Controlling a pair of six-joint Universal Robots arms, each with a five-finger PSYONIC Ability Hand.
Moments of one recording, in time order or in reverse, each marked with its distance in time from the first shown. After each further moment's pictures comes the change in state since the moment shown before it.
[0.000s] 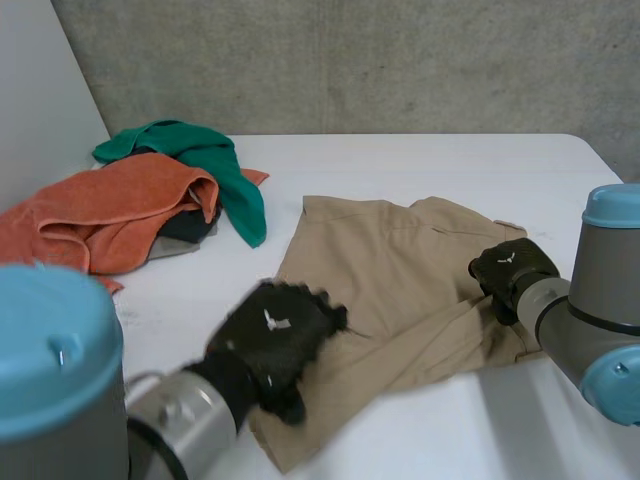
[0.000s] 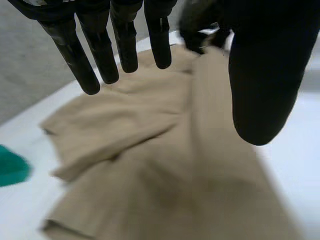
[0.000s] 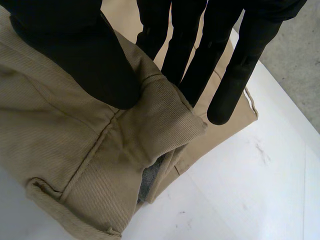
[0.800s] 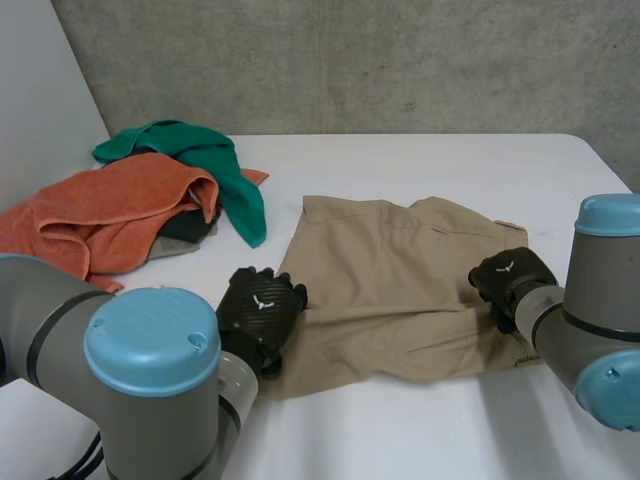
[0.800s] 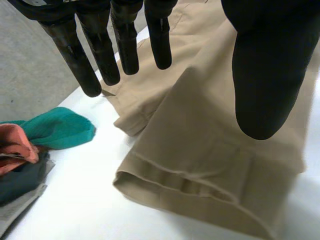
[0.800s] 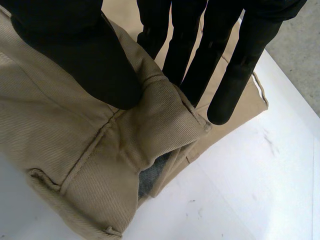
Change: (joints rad) left arm 0.030 -0.263 0.020 0.292 -0.250 0.167; right arm 0.001 0.024 0.014 -0.012 0.014 -0.011; left_hand 0.005 0.021 0.016 0.031 0.040; right_hand 0.000 0.000 0.000 0.000 0.000
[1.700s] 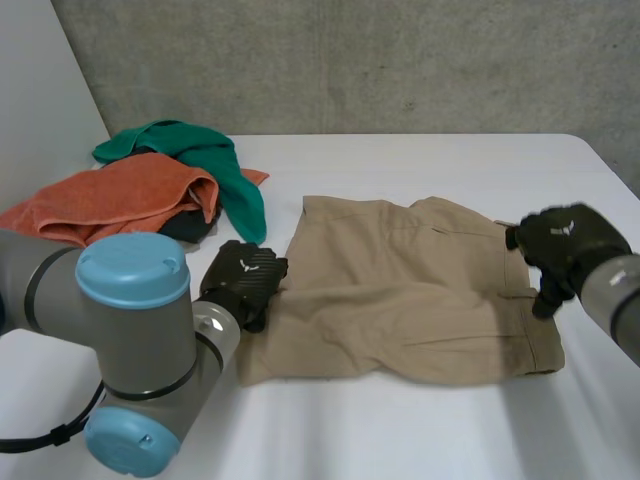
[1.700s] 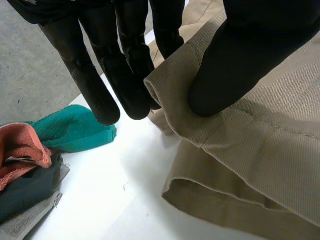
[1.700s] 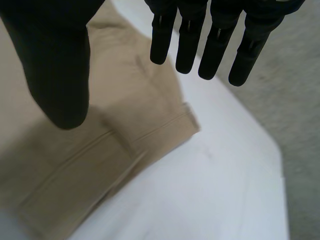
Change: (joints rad) left arm 0.161 -0.088 0.095 0.023 0.164 0.055; right arm -0.086 -0.355 0.096 0.156 -0.073 0.048; left_hand 0.725 0.765 0.760 0.768 0.720; right_hand -0.627 -0.681 -0.692 -0.706 -0.663
